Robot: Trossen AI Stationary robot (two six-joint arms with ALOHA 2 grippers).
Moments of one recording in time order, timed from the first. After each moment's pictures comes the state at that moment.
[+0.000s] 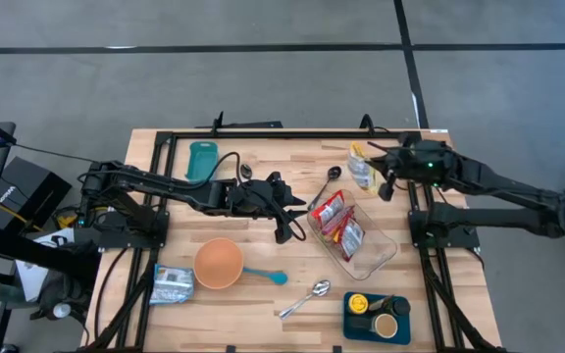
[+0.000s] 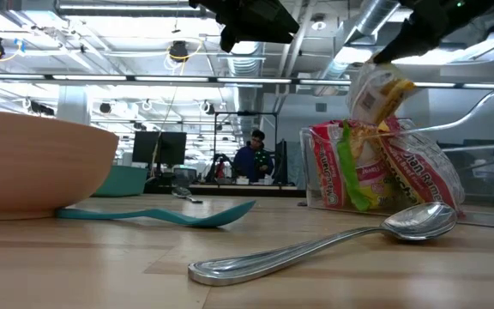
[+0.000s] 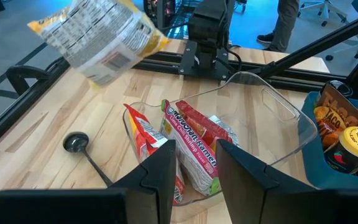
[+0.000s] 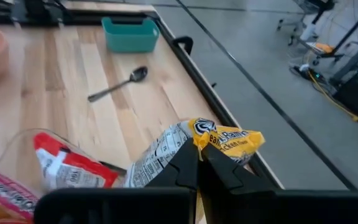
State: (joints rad) left arm -0.09 1.60 1.21 -0.04 -0.25 -0.14; right arm -0.31 0.65 0.75 -0.53 0.19 -0.16
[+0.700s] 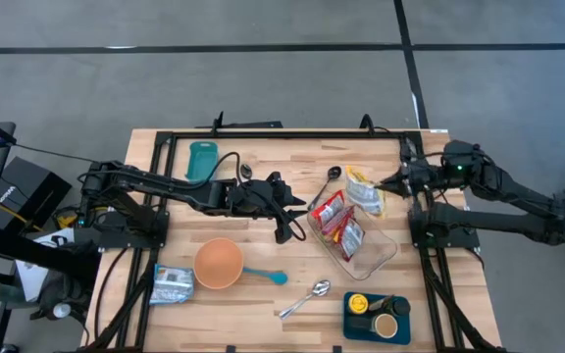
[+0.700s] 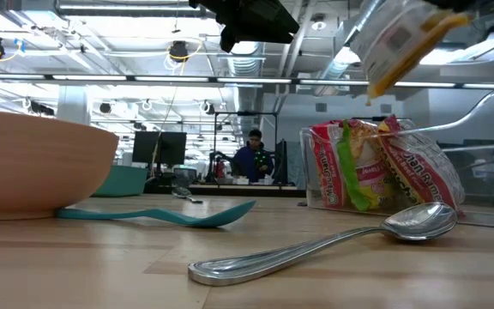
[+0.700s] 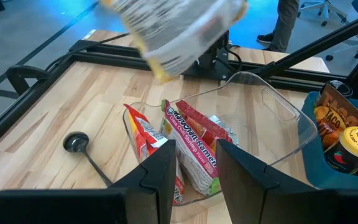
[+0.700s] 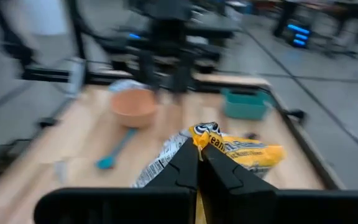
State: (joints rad) left arm -0.09 1.60 1.21 -0.04 -0.25 -0.14; right arm -0.31 0.48 0.75 -0.50 -0.35 -0.16
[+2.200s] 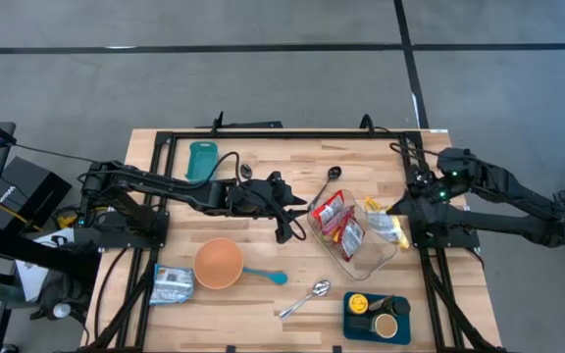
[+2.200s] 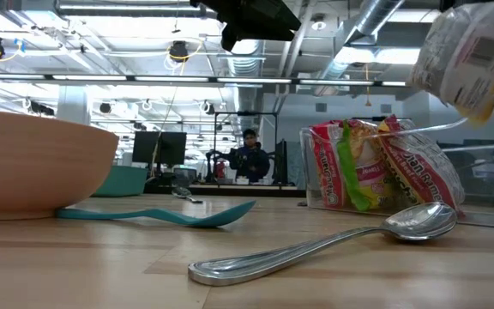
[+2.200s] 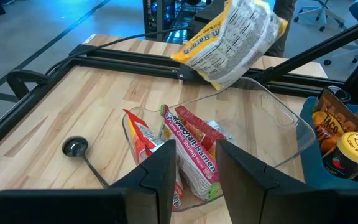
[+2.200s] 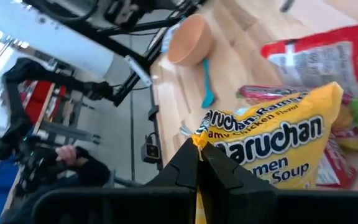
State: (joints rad) left arm -0.09 1.60 1.21 -0.02 -0.25 -0.14; right arm -0.31 0.44 0.75 -0.83 -0.54 0.68
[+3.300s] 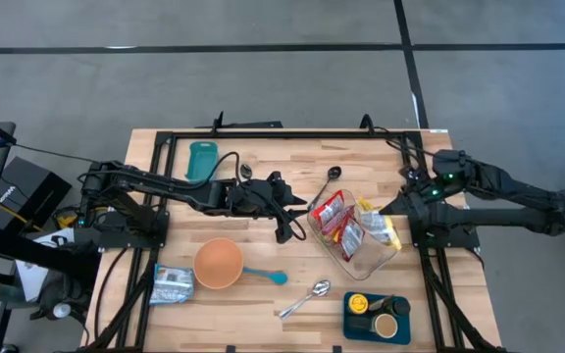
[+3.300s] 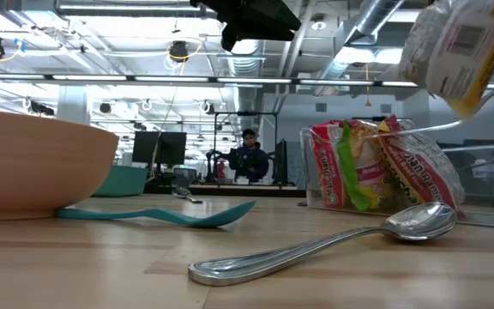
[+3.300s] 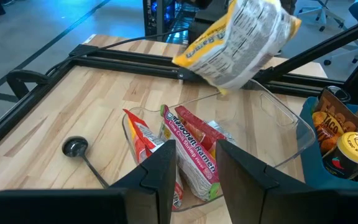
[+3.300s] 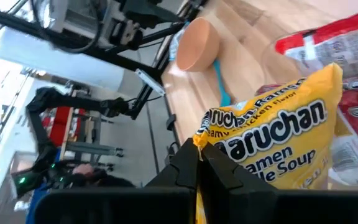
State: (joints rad) left arm -0.09 1.60 1.21 -0.02 -0.25 -0.14; right arm -0.19 0.50 0.75 -0.70 -0.44 0.93
